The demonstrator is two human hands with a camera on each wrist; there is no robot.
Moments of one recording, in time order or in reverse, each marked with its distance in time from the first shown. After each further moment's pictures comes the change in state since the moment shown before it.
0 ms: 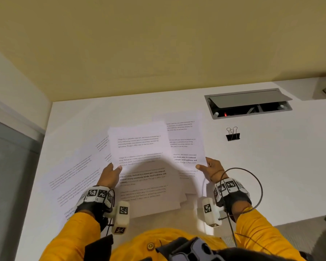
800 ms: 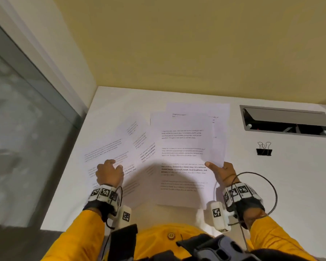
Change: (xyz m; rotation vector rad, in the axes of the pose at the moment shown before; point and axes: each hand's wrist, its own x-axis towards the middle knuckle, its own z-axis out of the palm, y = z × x) left_hand -0.028 -0.065 -0.045 0.042 0.466 -0.104; right_hand -0.018 -0.046 0.039 0.067 0.000 0.026
